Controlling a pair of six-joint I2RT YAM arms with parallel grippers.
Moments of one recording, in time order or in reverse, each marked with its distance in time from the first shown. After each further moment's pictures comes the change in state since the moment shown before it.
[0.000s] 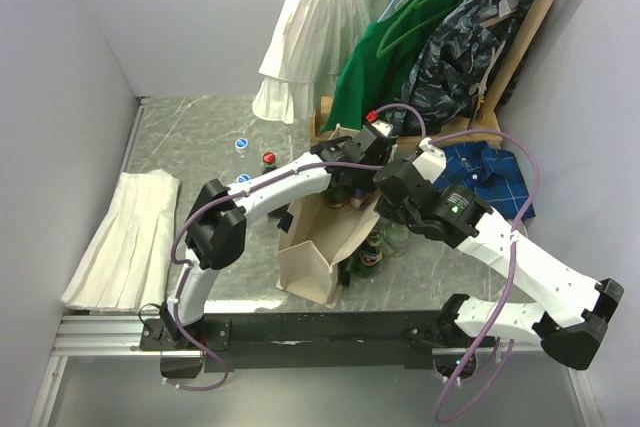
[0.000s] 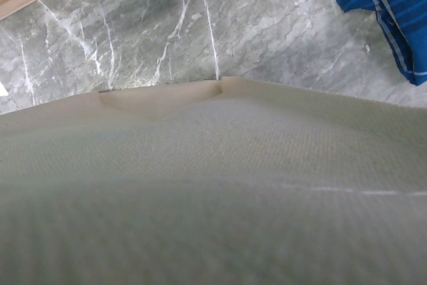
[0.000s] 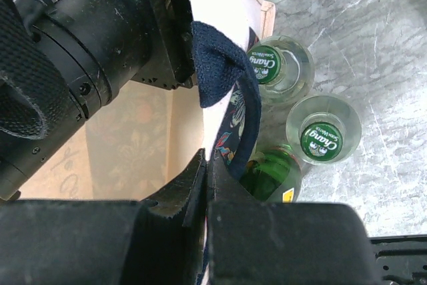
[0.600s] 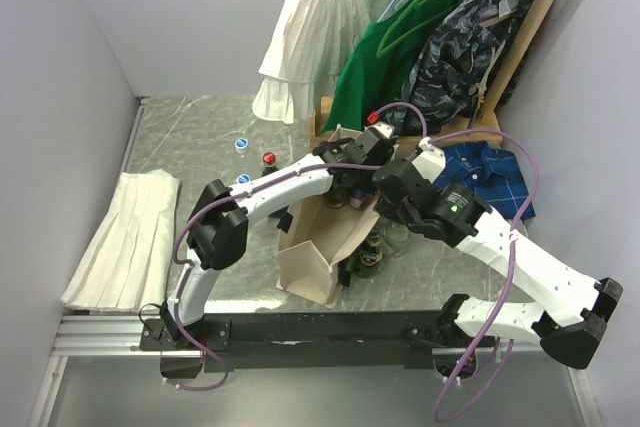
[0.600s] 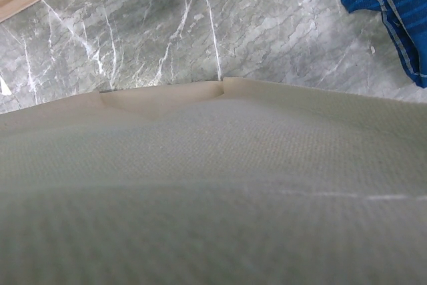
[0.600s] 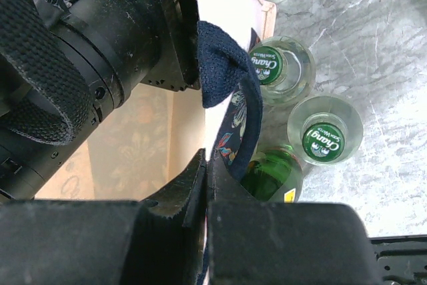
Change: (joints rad) left arm -0.010 0.008 0.005 -0.003 -0.032 0.000; right arm 0.000 0.007 0.006 0.000 0.000 0.000
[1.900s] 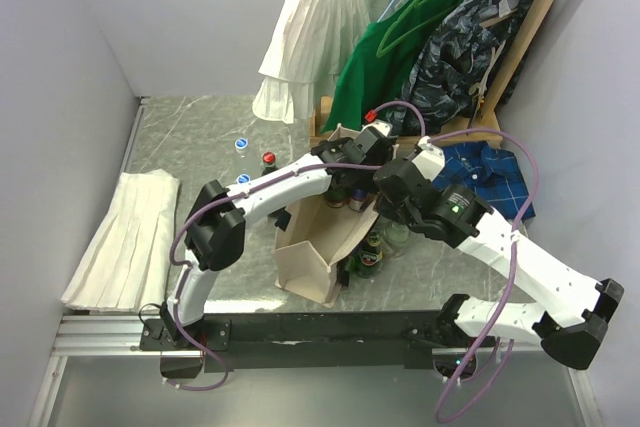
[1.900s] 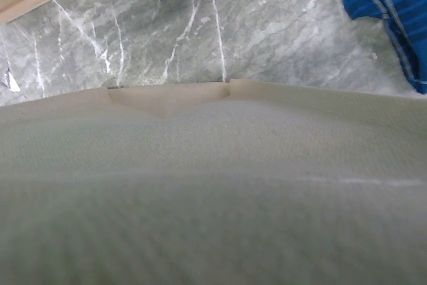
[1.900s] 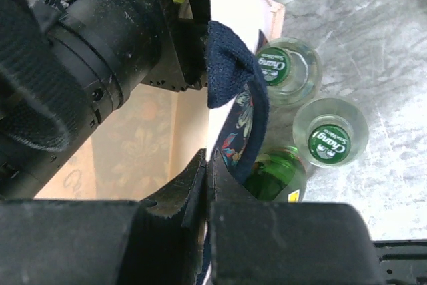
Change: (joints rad) left arm -0.002 -0.008 -0.001 -0.005 -0.021 -0.014; right arm 0.000 -0.004 -0.001 0.012 -0.006 -0.011
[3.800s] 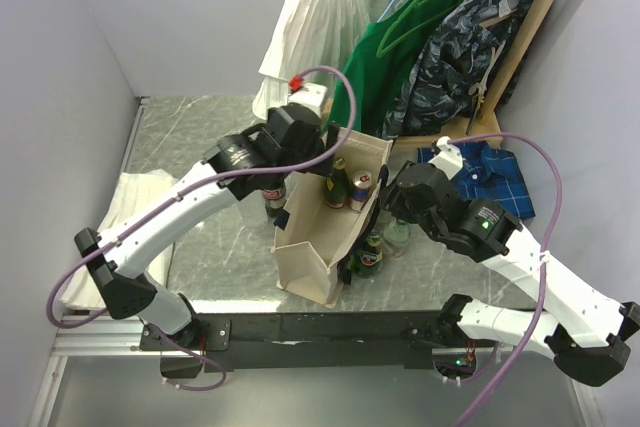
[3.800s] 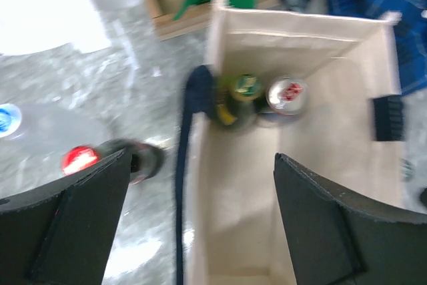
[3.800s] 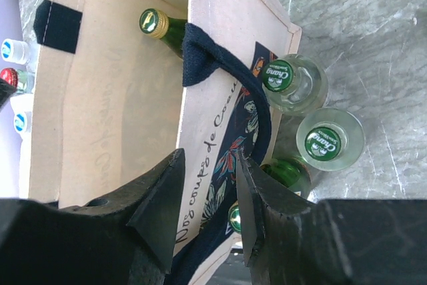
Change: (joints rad) left arm 0.029 -0.577 -0.178 -0.155 -0.131 0.013; right arm 0.000 -0.136 -0.019 0.048 -0.001 -0.068
